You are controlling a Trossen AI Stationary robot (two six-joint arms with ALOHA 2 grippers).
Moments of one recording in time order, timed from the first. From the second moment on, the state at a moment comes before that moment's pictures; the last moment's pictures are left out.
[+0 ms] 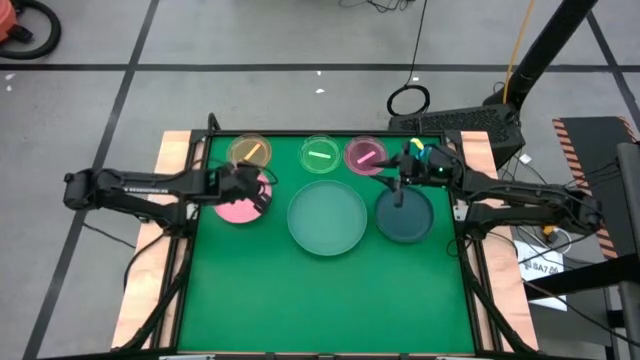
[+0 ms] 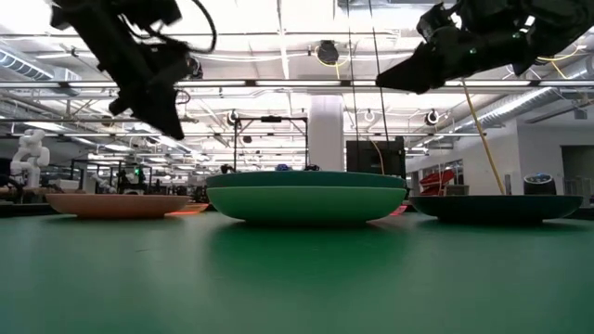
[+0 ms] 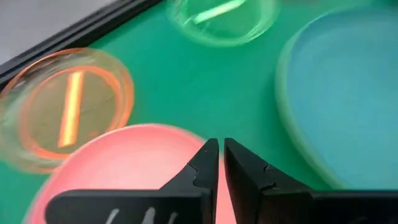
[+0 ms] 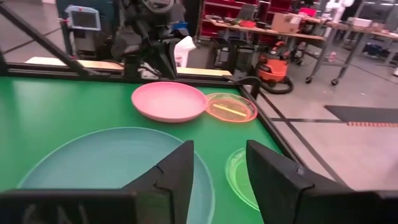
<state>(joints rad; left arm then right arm) 0.14 1.10 0.71 -0.57 -0.43 -0.57 -0.44 0.92 0.44 0.30 -0.23 -0.17</state>
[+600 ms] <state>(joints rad) 0.24 1.16 0.83 -0.76 0.00 -0.25 -0.57 0.92 0.44 0.41 -0.23 -0.14</state>
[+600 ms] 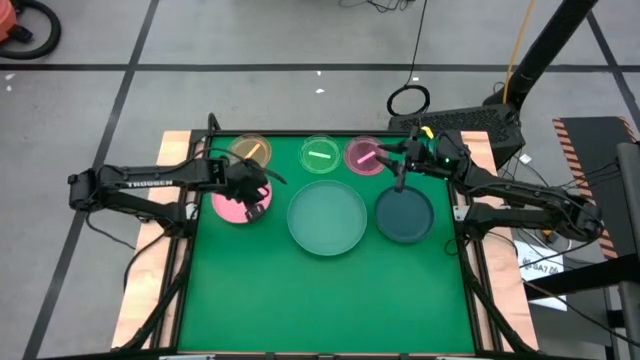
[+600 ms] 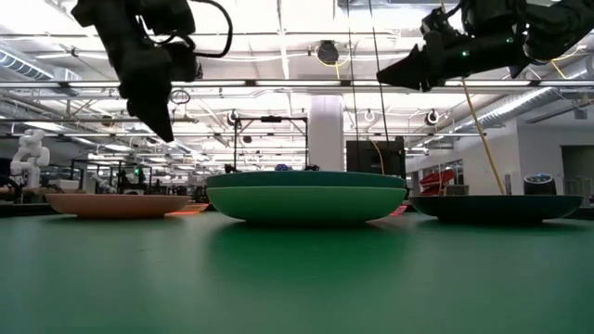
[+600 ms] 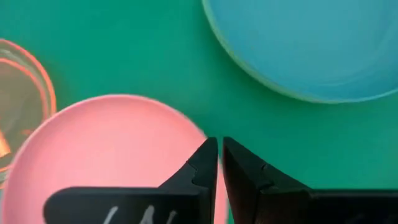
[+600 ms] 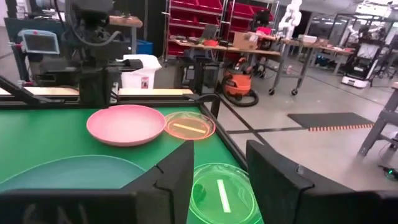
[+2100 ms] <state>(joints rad) -0.10 1.17 0.64 -0.71 -0.35 -0.48 -0.57 0.92 0.44 0.28 -0.24 -0.12</state>
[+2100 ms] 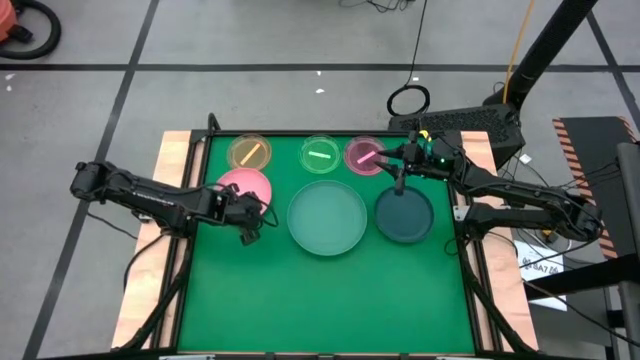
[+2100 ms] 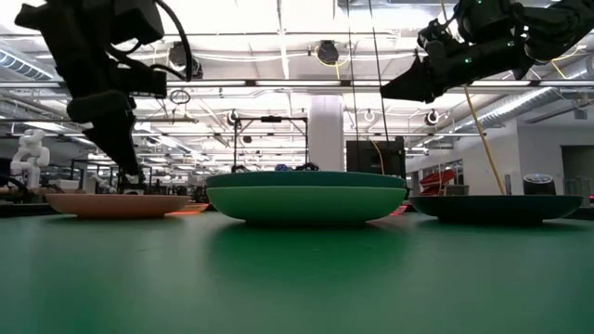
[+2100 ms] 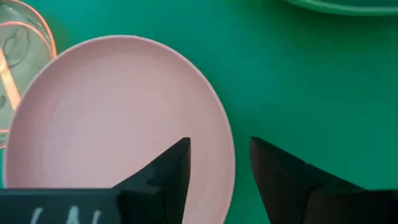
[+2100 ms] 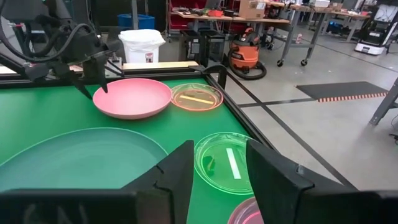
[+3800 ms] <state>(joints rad) -0.16 1.31 0.48 -0.49 -0.38 -0.60 -0.57 0.92 0.44 0.28 -0.24 -0.12</state>
